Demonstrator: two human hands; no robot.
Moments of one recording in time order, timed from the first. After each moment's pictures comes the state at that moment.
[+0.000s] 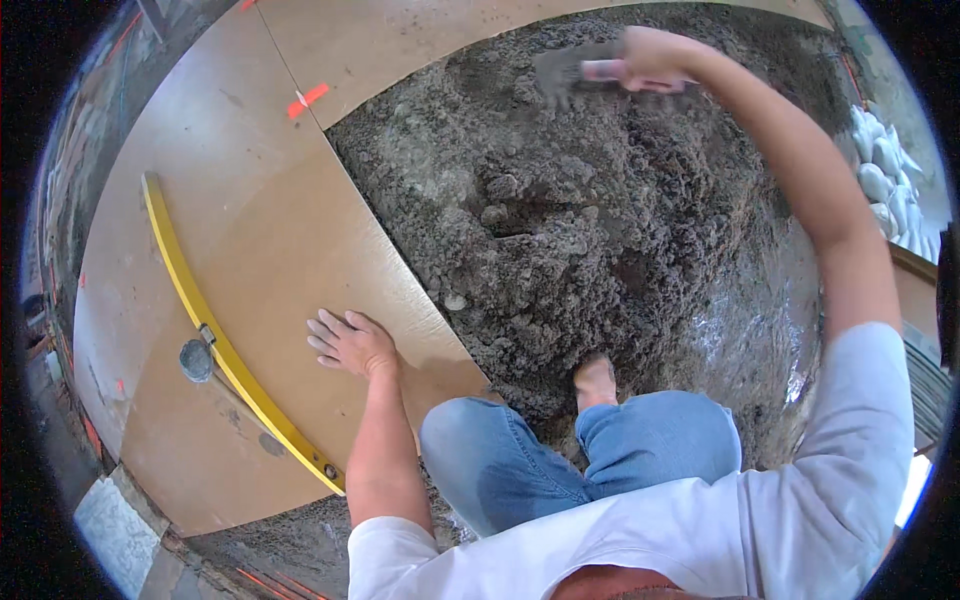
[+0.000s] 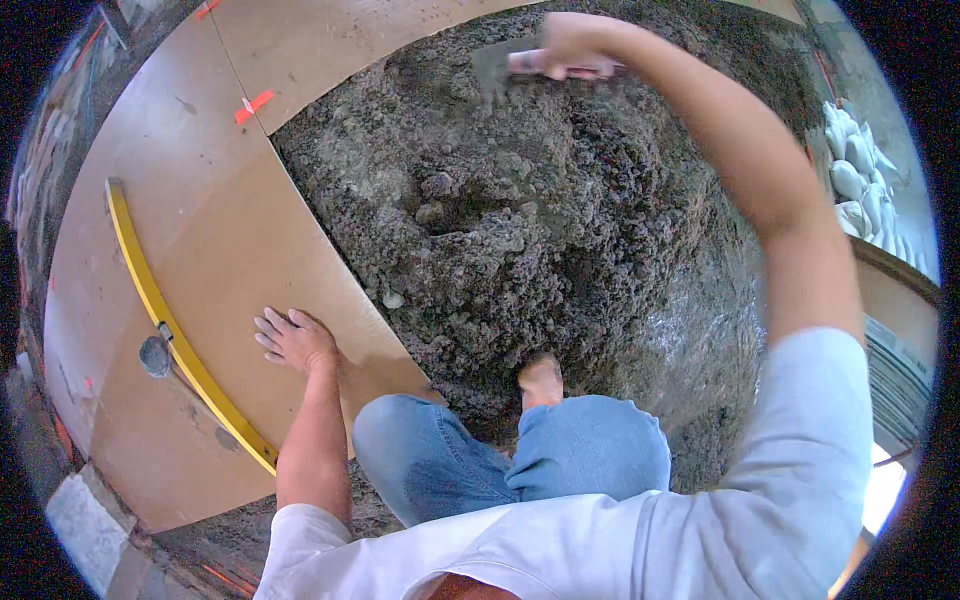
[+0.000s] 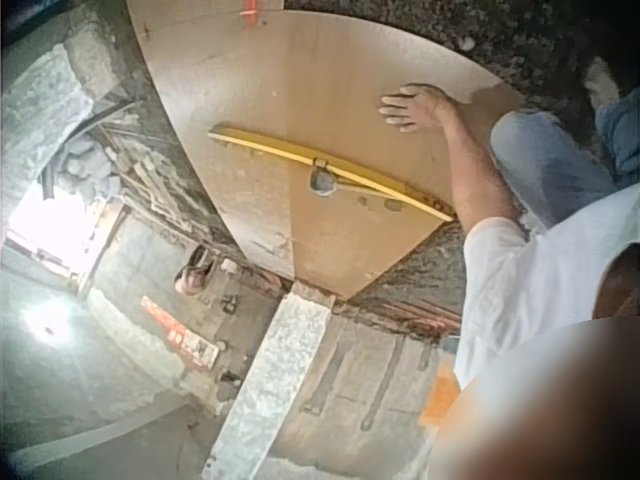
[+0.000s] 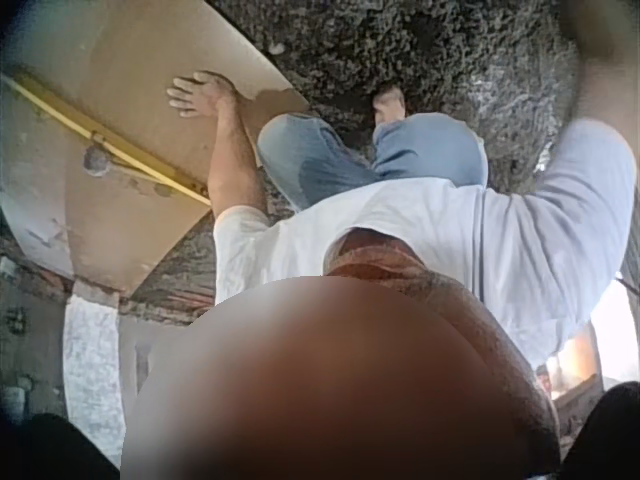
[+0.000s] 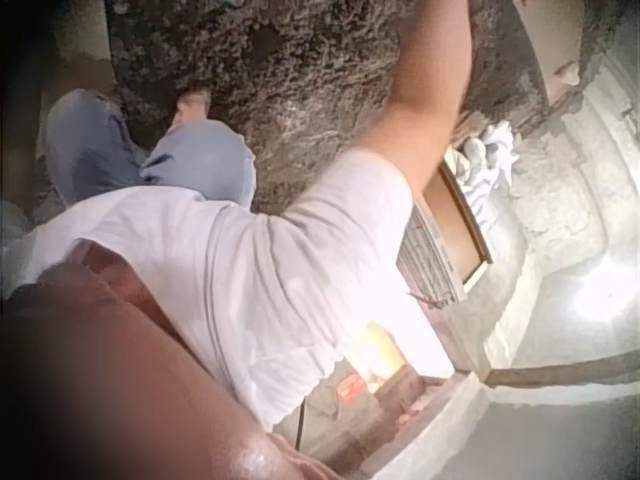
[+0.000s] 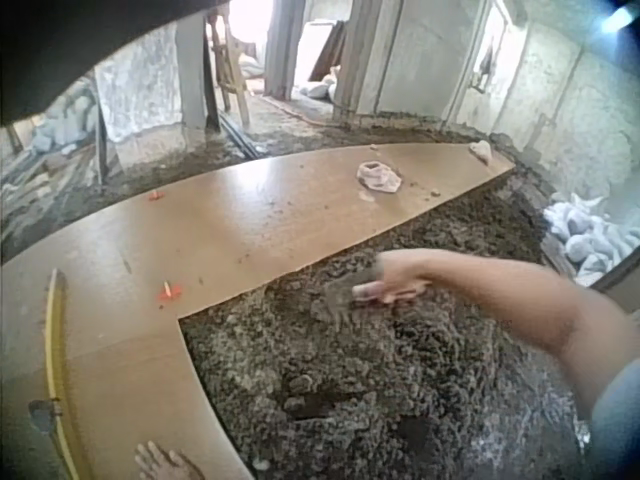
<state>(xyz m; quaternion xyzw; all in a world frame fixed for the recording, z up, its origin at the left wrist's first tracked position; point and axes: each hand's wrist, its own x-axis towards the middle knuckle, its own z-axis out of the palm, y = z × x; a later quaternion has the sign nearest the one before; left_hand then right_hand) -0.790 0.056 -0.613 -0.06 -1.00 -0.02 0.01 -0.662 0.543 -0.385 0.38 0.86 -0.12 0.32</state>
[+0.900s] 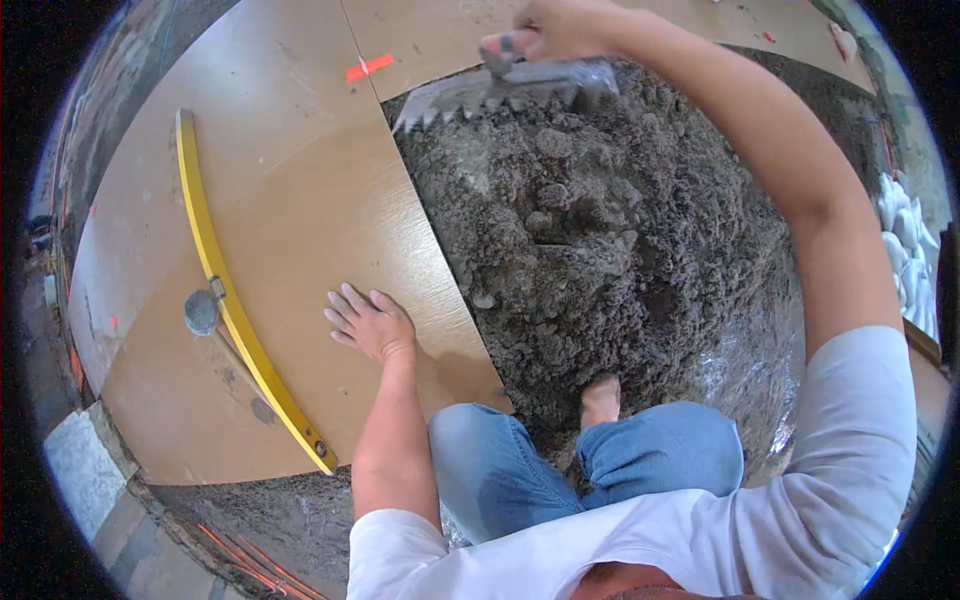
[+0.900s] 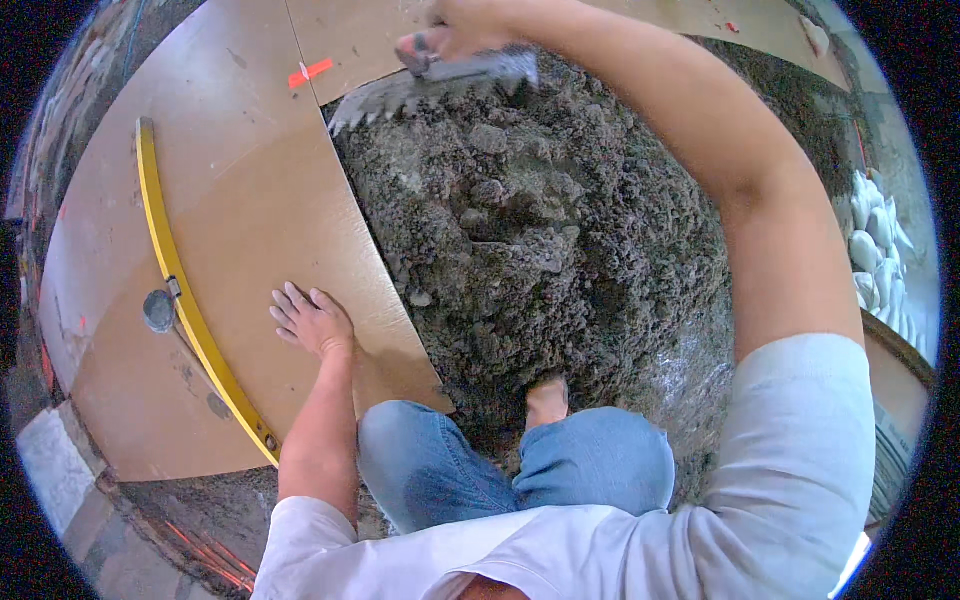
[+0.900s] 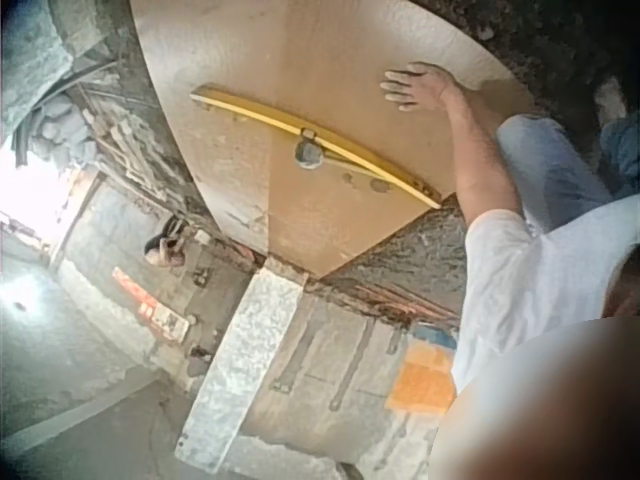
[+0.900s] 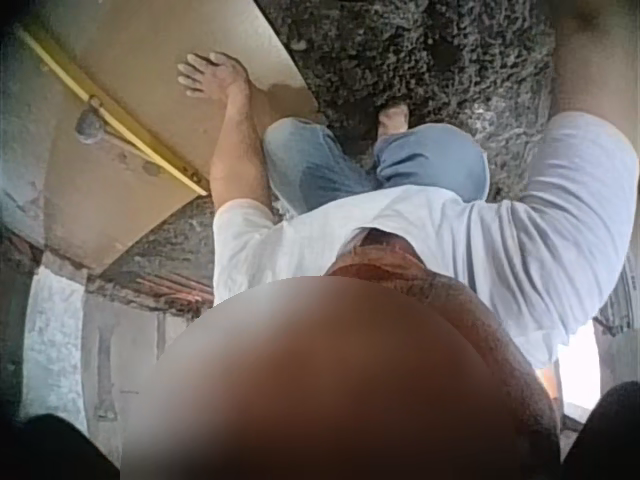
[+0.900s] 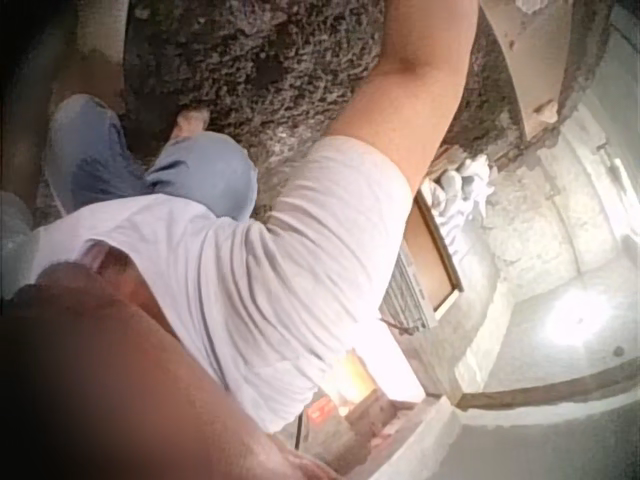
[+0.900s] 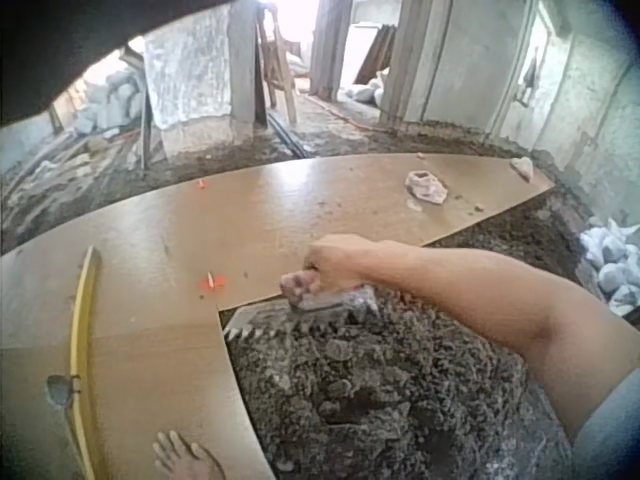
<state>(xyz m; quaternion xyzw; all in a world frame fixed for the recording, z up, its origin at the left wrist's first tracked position) -0.793 0.051 -0.620 -0.06 -1.00 -0.02 0.02 -0.820 0.474 -0.385 0.09 0.98 -0.06 0.15</state>
